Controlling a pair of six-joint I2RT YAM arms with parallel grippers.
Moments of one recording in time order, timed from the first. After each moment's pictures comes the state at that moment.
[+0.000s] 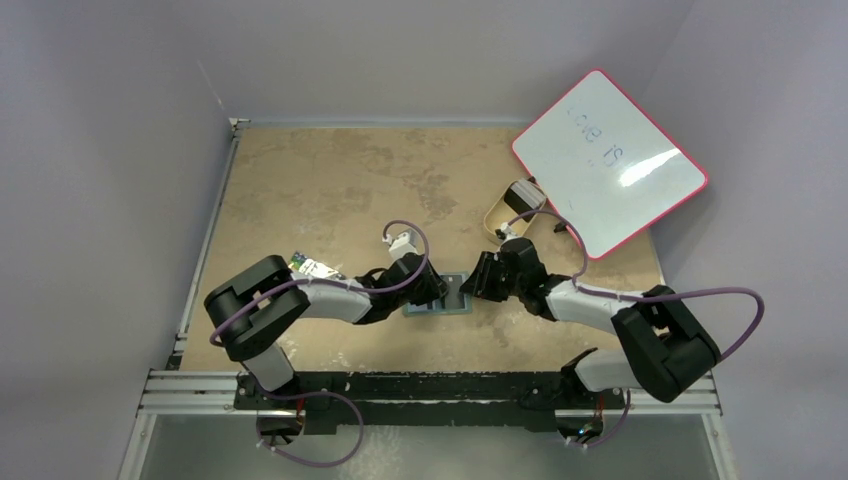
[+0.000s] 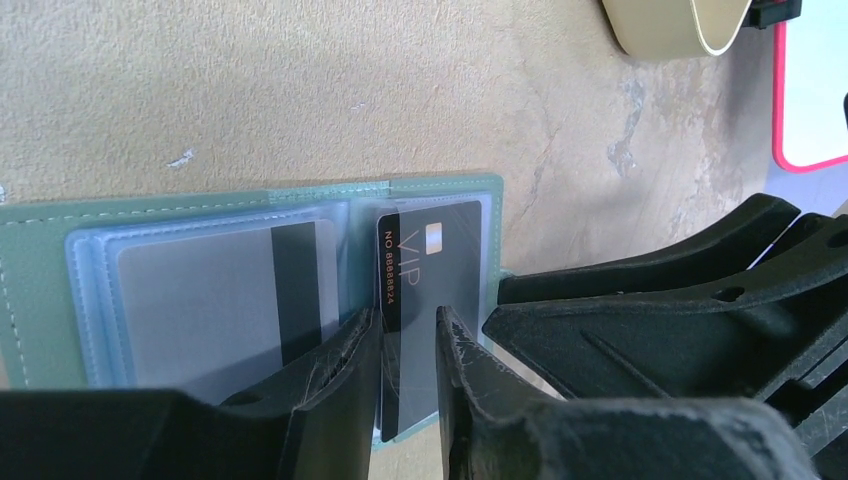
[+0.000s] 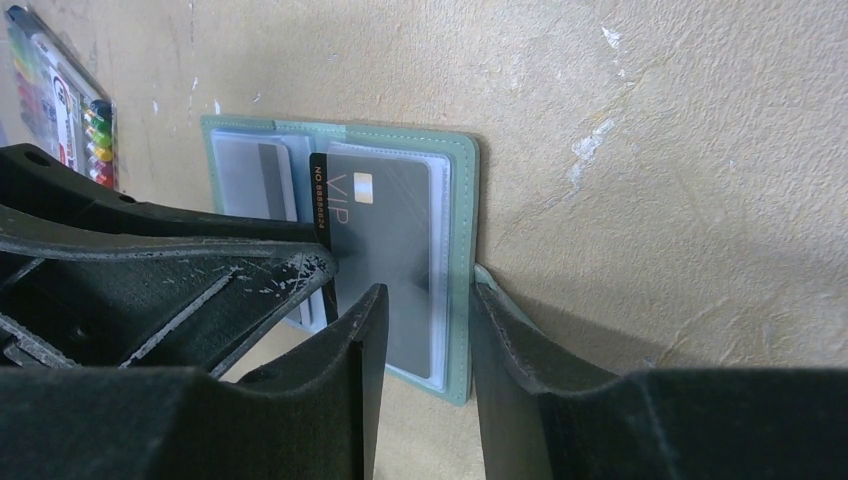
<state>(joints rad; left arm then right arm) -0.95 1.67 0.65 0.36 -0.20 -1.14 0.56 1.35 0.43 0.16 -0.18 0.78</state>
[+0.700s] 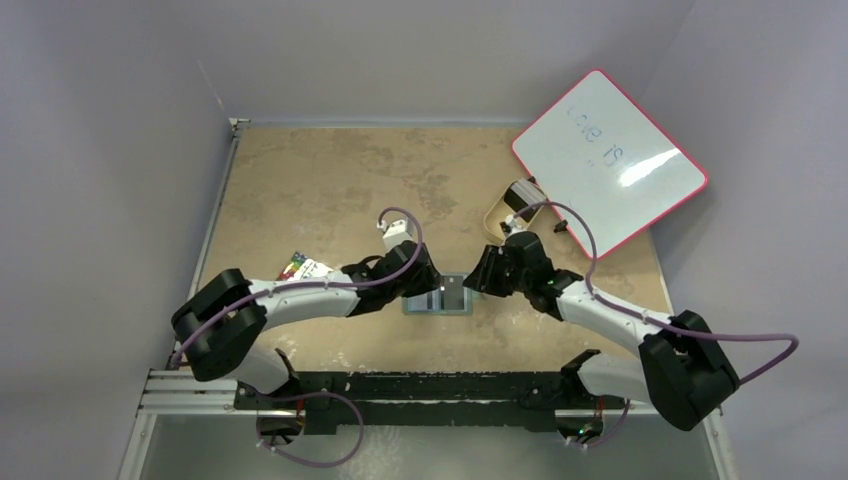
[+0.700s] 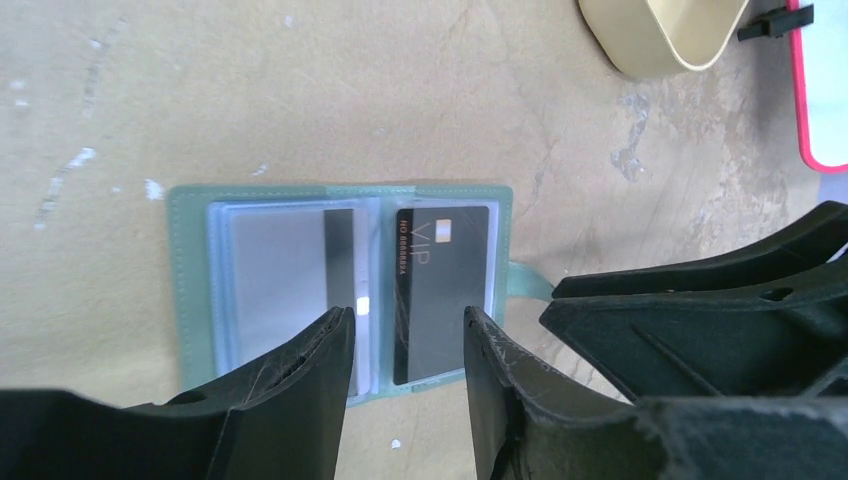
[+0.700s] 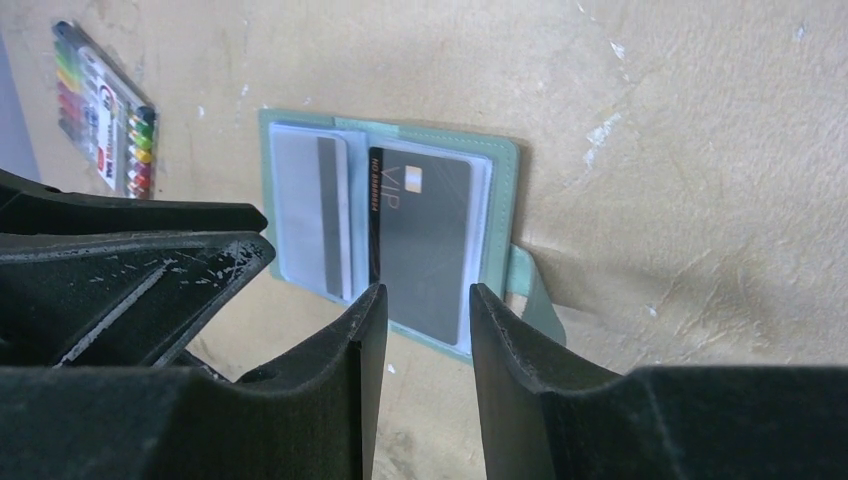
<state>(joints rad) -0.96 1.51 0.76 0.01 -0.29 -1.05 0.56 1.20 0.49 -0.04 -0.14 0.77</state>
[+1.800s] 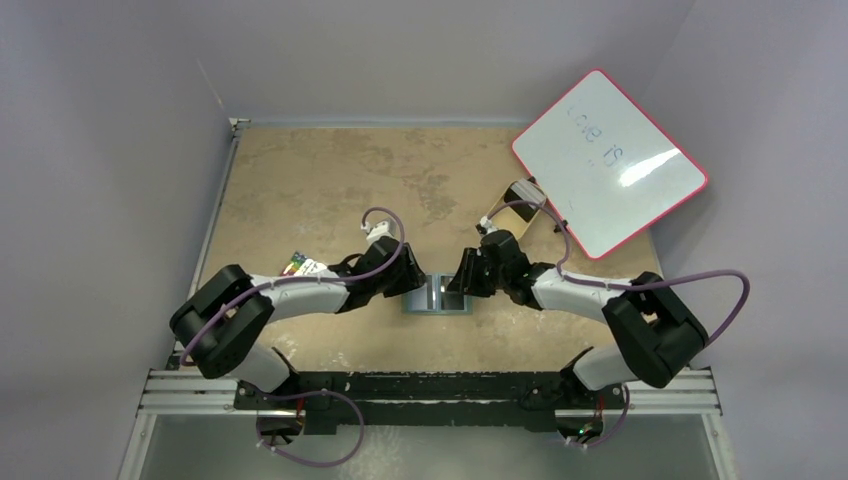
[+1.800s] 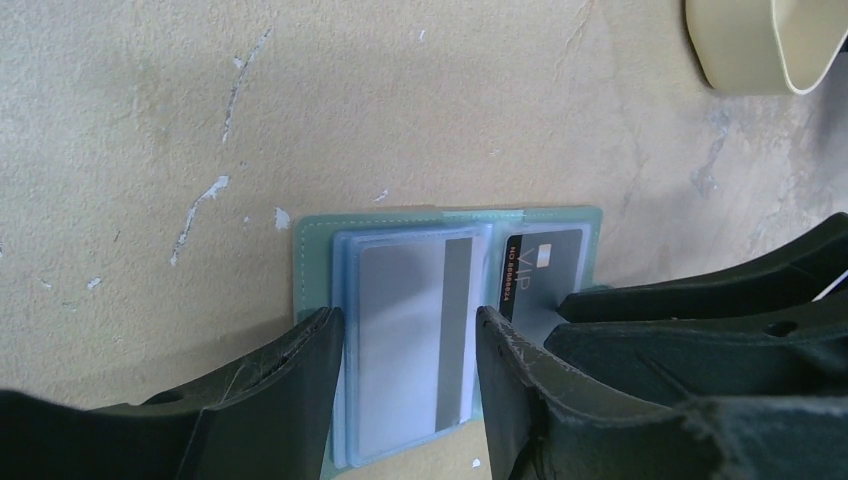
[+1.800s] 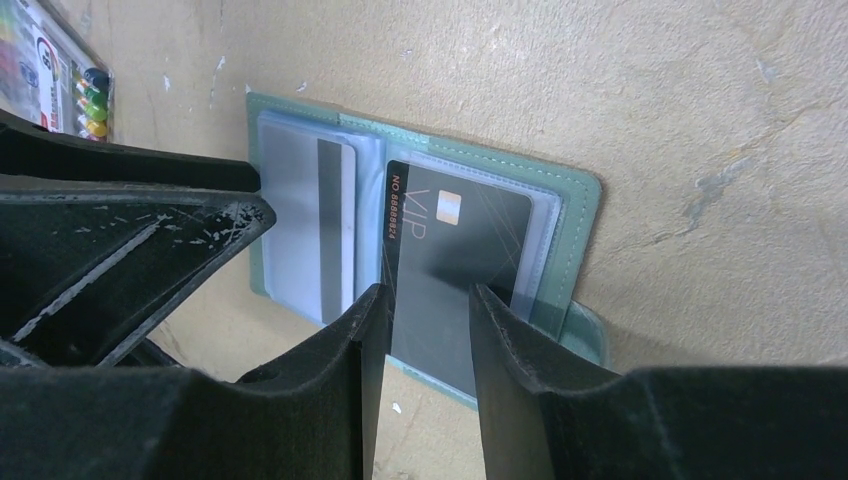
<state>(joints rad) -0.80 1.50 0.64 0.09 -0.14 -0.99 0.64 1.44 0.57 0.05 -0.15 0.75</state>
